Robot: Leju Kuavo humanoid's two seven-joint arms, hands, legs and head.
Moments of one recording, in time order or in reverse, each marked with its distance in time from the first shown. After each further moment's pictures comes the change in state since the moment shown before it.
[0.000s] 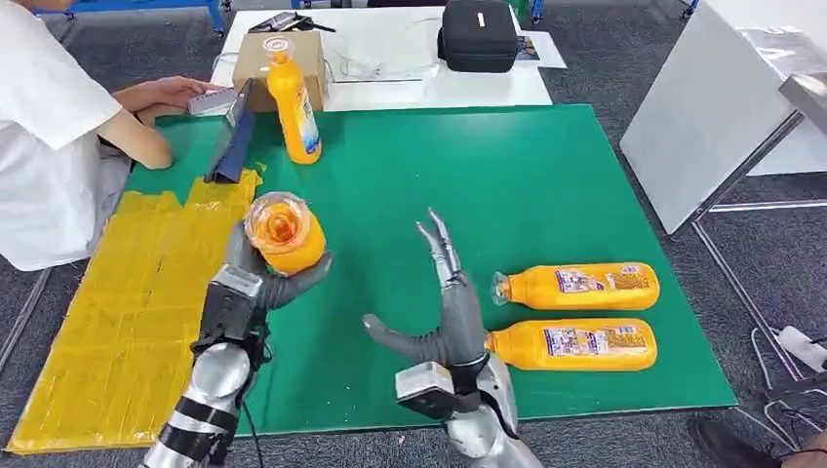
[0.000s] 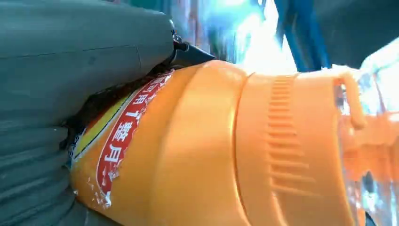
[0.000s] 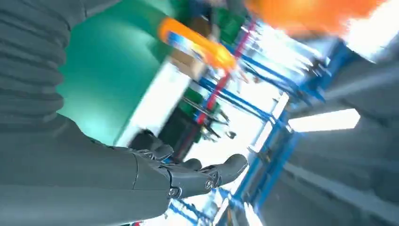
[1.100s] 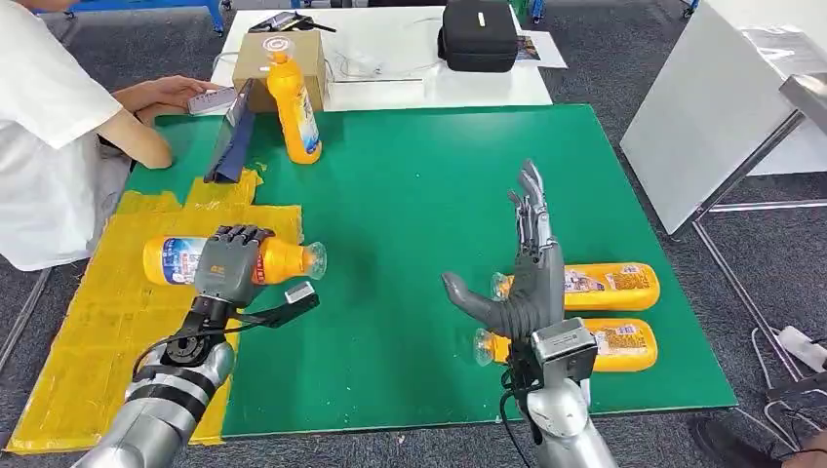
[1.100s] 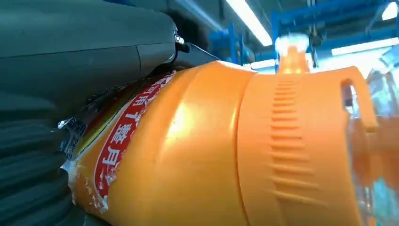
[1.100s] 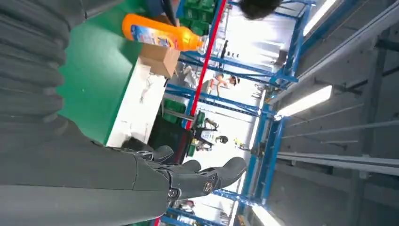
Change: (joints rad) left arm -0.176 0.142 0.095 0.615 -1.038 0.300 0.324; right arm -0.031 -0.124 -0.107 -0.229 -0.300 0.207 0.078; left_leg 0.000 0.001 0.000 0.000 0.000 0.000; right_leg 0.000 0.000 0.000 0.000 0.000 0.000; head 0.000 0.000
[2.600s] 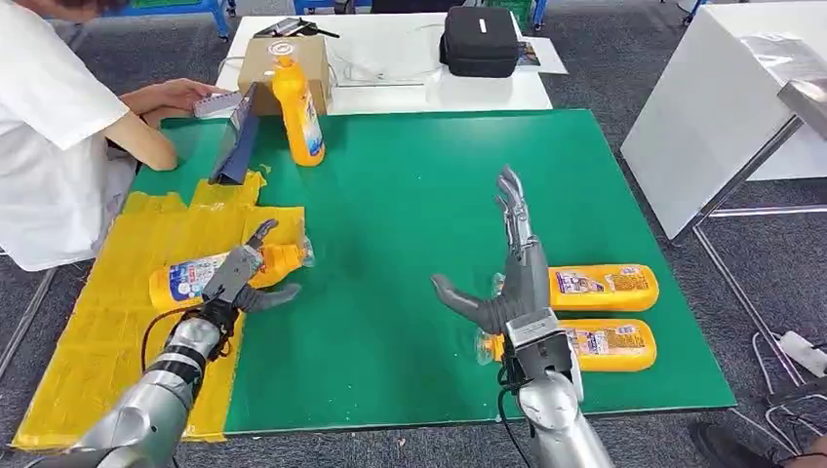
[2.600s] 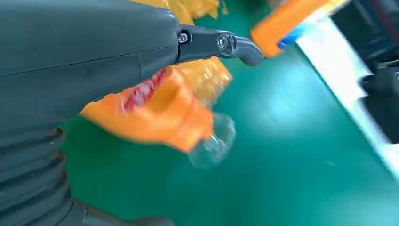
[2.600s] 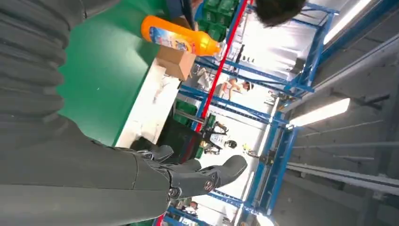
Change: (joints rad) left arm -0.116 -0.075 0.306 0.279 0.879 -0.754 -0.481; right arm -0.015 0.017 -0.028 0.076 0.076 0.039 0.015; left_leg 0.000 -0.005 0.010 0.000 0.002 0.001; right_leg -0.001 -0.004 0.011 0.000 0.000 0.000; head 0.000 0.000
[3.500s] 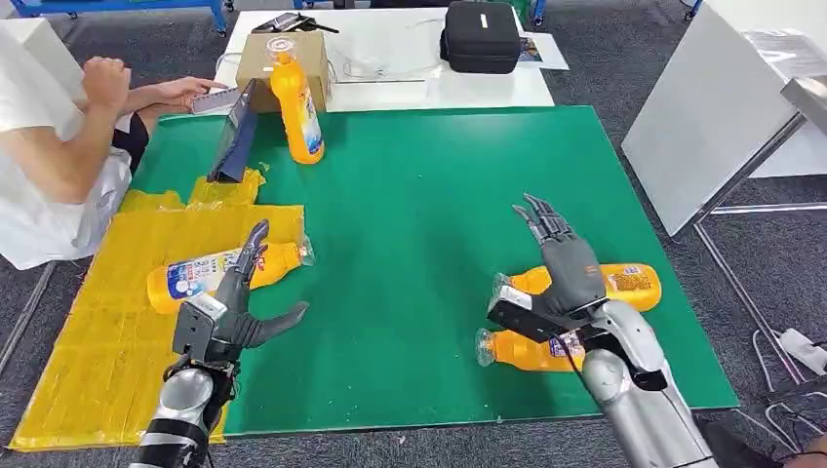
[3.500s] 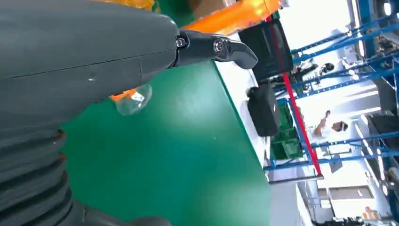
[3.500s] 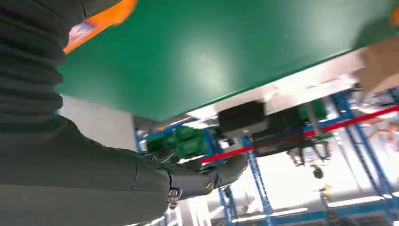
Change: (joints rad) left arm 0.403 -0.063 -0.155 -0.744 0.318 -0.041 0.021; right arm -0.119 -0.304 -0.066 0.193 0.571 0.109 0.253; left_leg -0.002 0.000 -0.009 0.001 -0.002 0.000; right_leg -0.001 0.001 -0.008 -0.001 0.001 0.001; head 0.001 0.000
